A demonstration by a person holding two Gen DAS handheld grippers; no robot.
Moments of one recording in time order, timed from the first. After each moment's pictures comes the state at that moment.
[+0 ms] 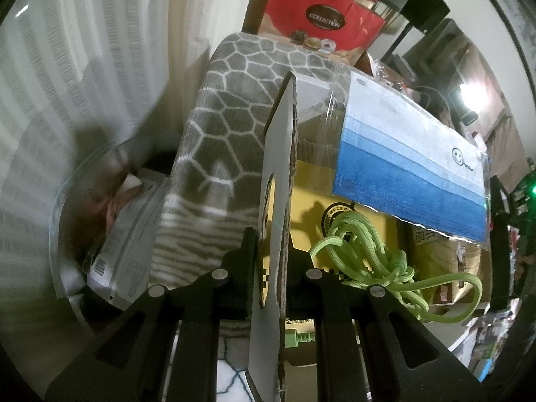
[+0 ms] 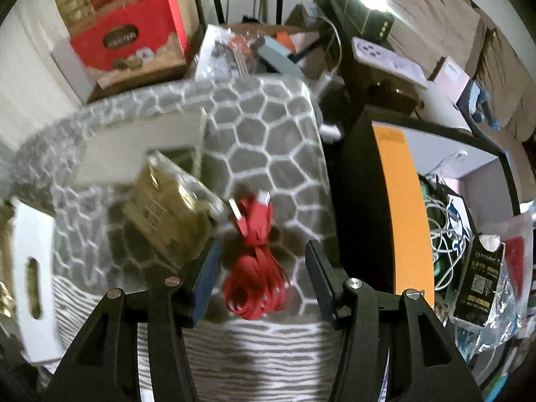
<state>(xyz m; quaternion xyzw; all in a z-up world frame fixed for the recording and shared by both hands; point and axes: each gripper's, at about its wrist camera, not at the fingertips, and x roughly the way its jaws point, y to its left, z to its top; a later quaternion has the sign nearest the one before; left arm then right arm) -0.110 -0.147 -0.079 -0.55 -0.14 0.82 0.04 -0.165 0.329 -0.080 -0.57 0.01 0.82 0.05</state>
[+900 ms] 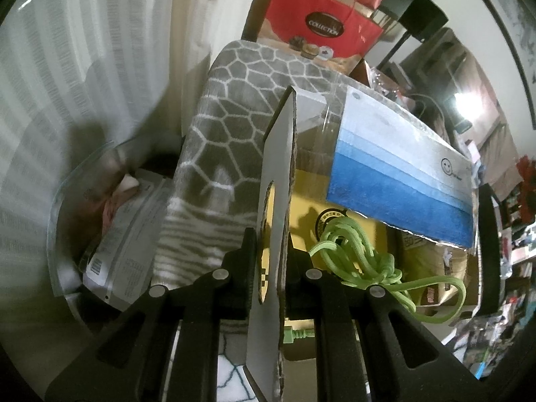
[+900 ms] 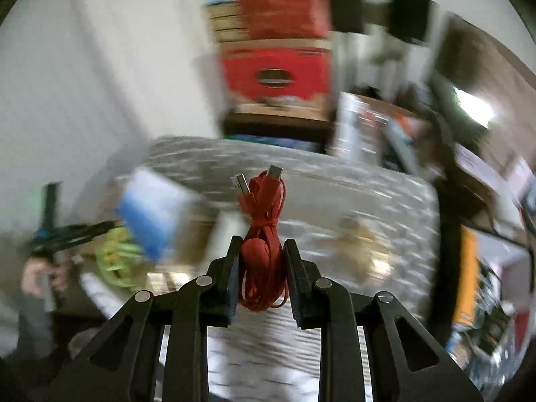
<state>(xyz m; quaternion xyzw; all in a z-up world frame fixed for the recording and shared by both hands) -0.107 -0.153 -0.071 -0.54 -0.16 0.83 0.04 -0.120 0.162 0.041 -0.47 -0.03 0.86 -0.19</state>
